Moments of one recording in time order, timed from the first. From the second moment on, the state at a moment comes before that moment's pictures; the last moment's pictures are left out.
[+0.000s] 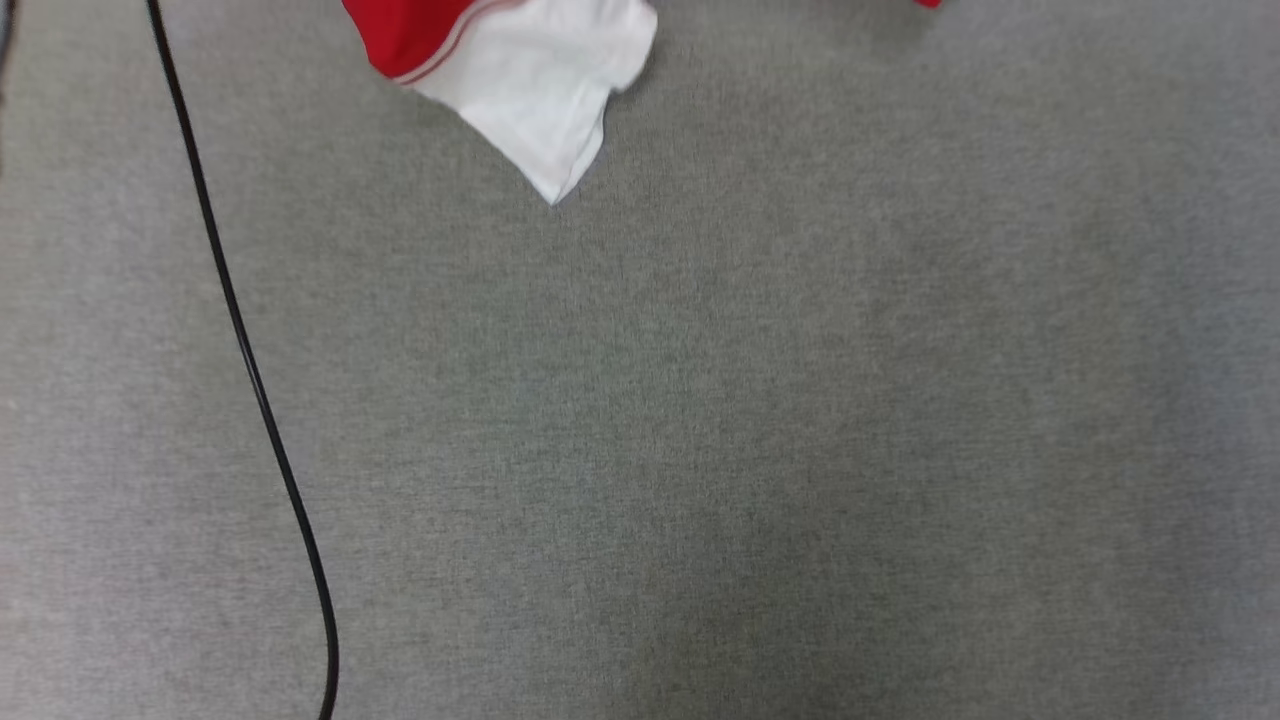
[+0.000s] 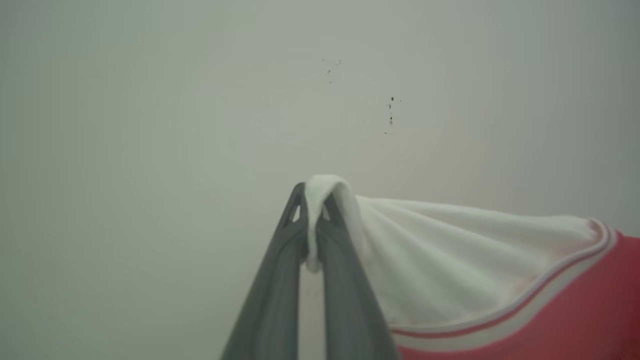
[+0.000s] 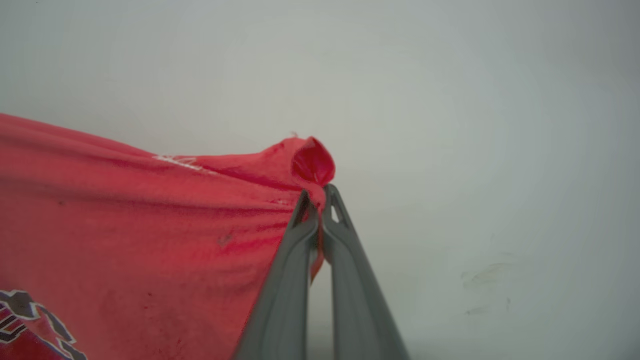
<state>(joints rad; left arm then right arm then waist) -1.46 0.49 -0.34 0.54 -0.61 0.11 -0.07 -1.39 -0.28 -0.06 0.61 0.17 0.13 0.22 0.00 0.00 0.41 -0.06</state>
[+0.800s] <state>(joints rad) -1.48 0.46 -0.32 0.70 -0.67 0.05 -0.13 -1.53 -0.25 0.05 0.85 0.24 0.13 0.10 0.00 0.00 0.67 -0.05</state>
